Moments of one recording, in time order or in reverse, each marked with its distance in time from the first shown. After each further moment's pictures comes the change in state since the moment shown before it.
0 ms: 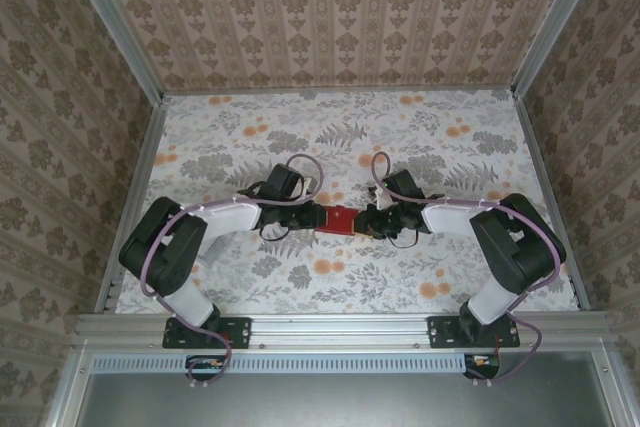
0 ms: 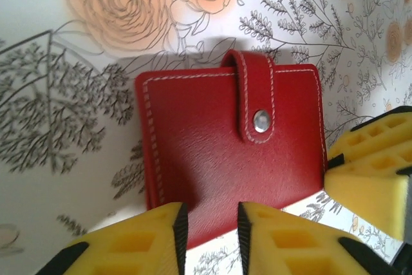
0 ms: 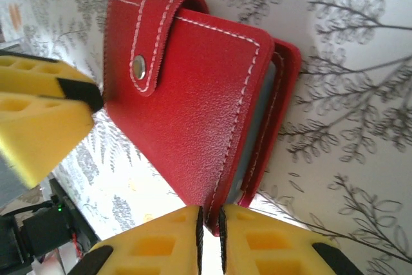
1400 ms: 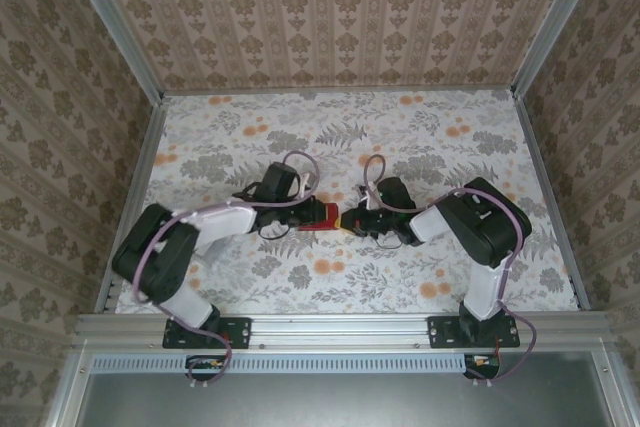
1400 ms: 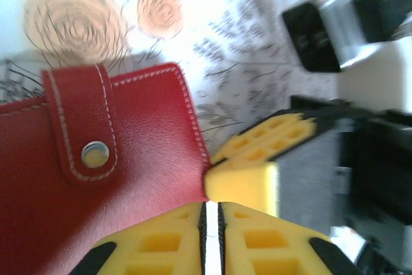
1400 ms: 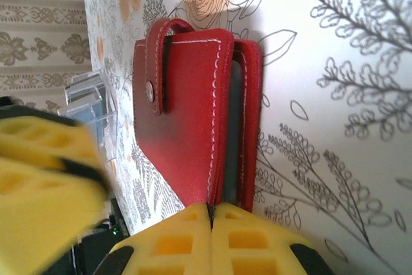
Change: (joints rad) left arm 0.015 -0.106 -0.037 0.072 0.039 -0.053; right arm 0.037 0.212 -0.101 0.654 -0.070 0.267
